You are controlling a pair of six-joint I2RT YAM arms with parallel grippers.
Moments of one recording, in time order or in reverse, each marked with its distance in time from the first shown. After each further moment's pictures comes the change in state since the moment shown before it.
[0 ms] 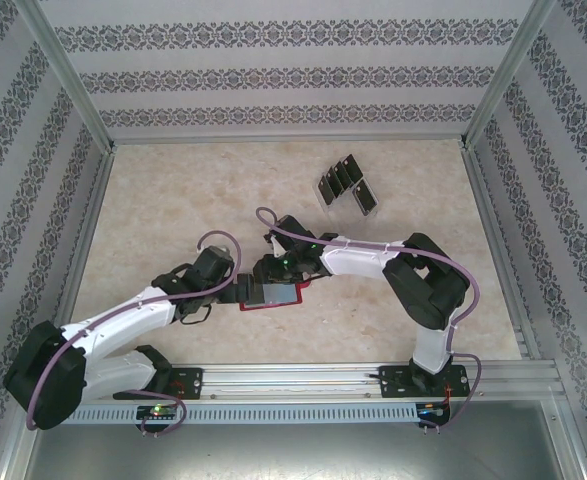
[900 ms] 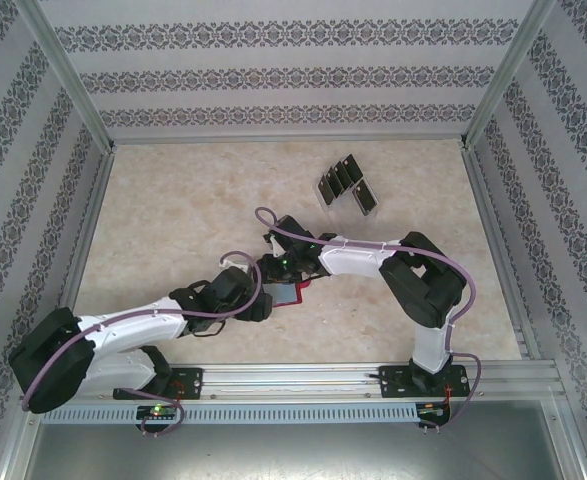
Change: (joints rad) left arm -0.210 0.074 -0.074 0.190 -0.045 -0.025; right arm 0.000 0.020 0.002 0.022 0.000 0.007
